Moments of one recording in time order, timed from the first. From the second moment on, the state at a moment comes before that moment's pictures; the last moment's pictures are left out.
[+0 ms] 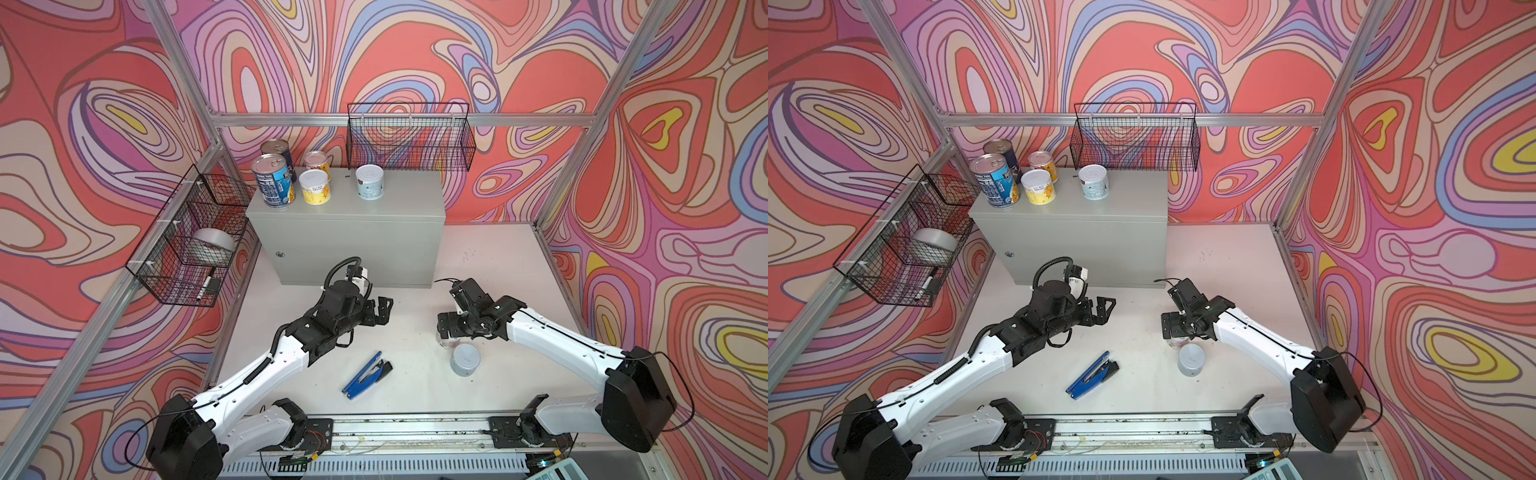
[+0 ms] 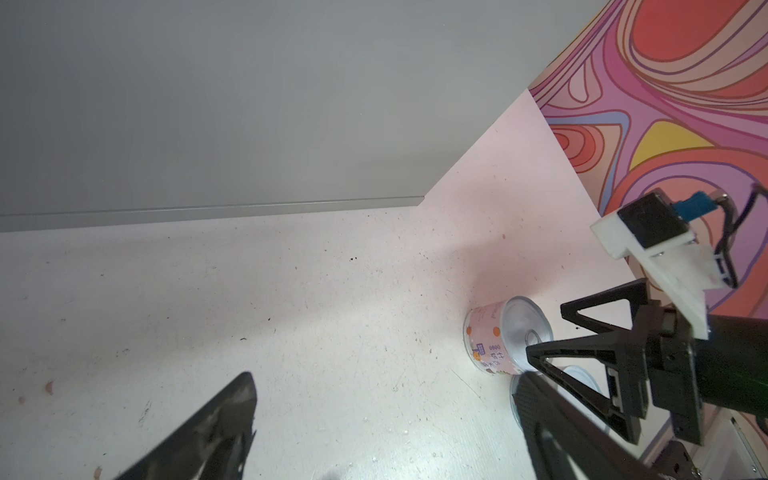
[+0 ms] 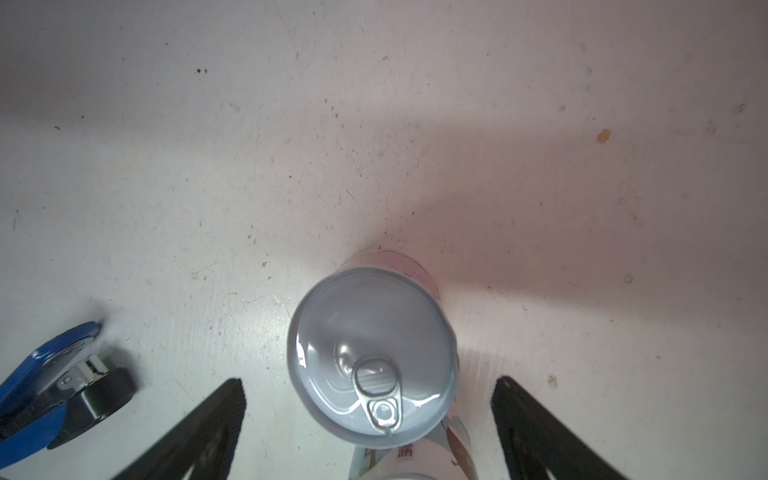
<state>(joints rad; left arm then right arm) -0.64 1.10 0.76 -0.23 -0.01 -0.53 0.60 1.36 0.91 -0.70 0.05 0.48</state>
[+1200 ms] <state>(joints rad) -0.64 0.92 0.68 -0.18 -0.10 -0.46 0.58 1.47 0.93 -0.67 0.00 0.47</state>
